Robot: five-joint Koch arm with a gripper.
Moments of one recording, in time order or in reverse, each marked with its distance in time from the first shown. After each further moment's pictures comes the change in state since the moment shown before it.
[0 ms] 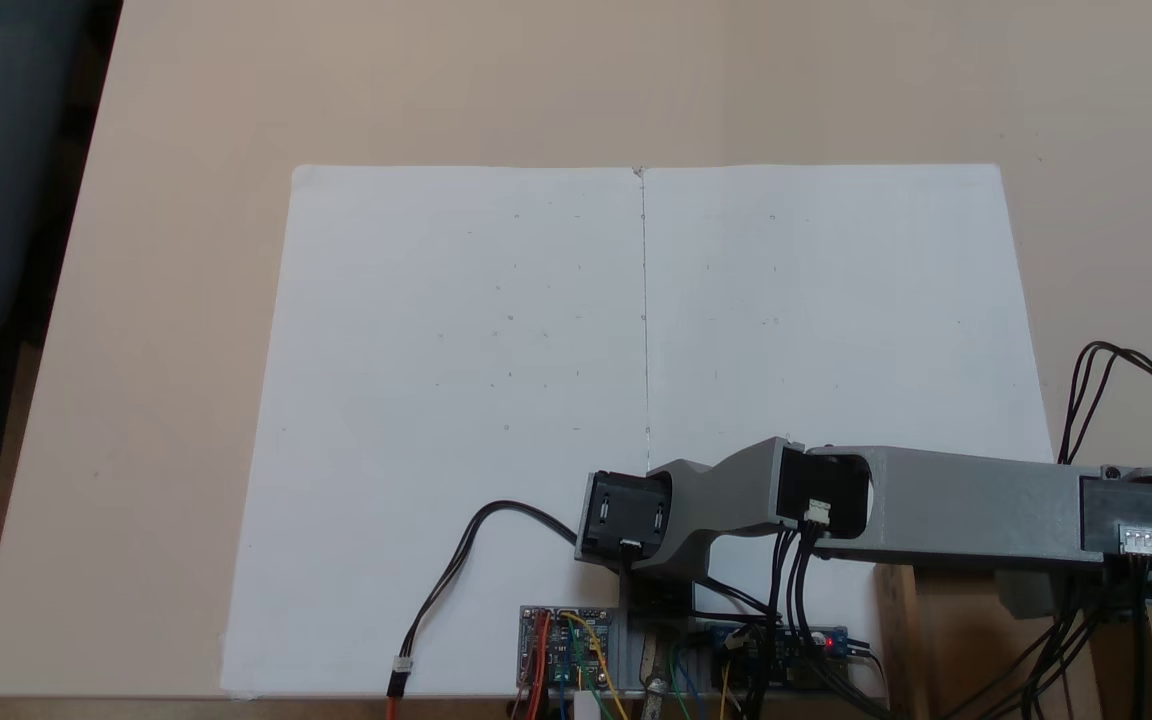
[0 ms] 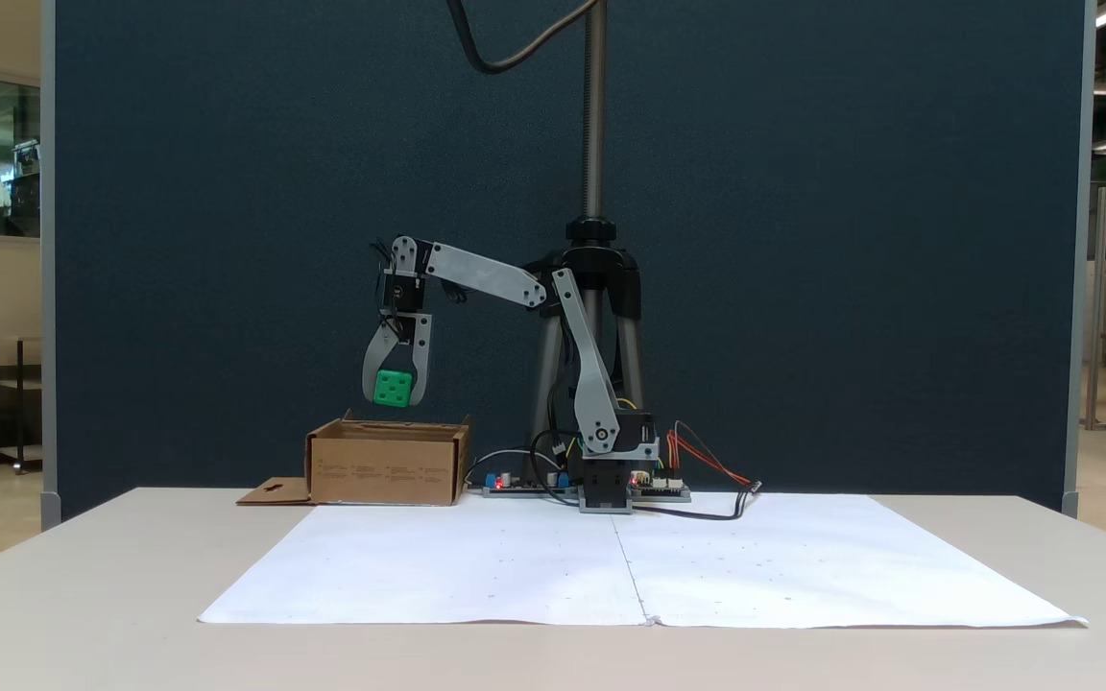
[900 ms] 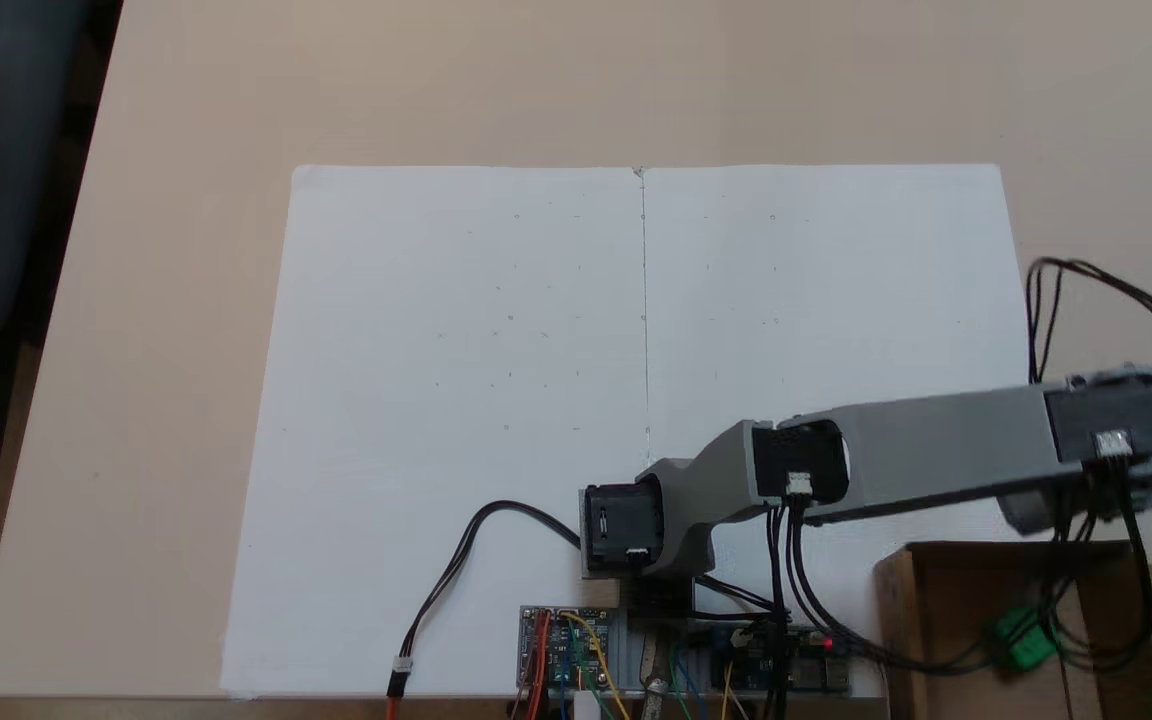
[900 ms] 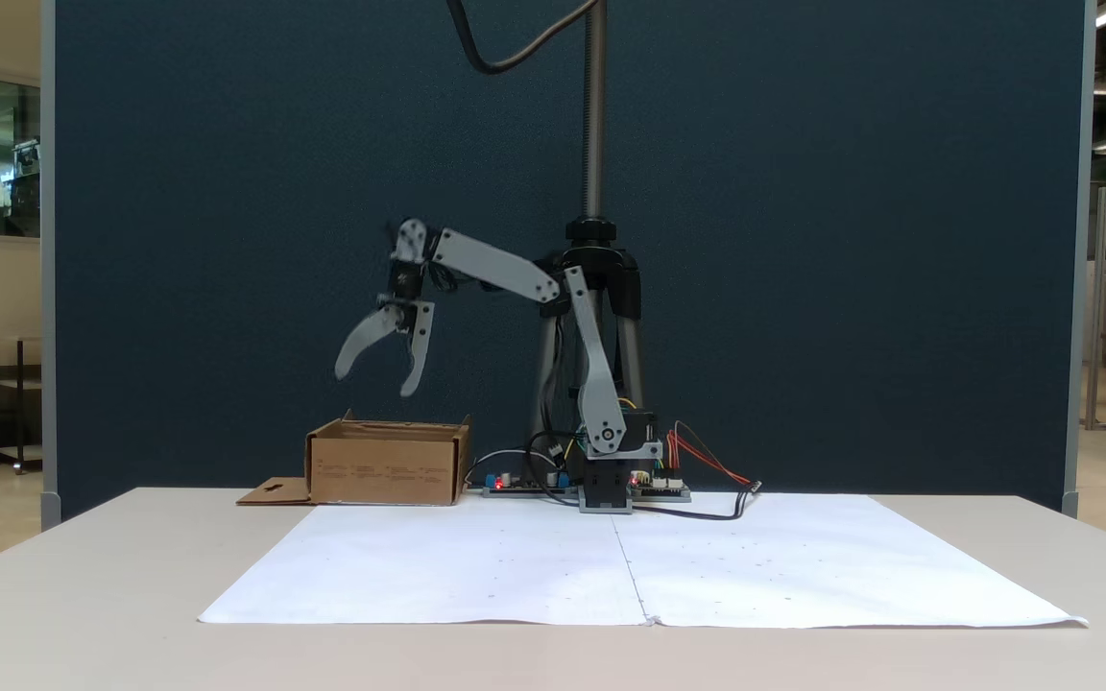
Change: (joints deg) arm -17.0 6.1 0.0 -0.8 2.1
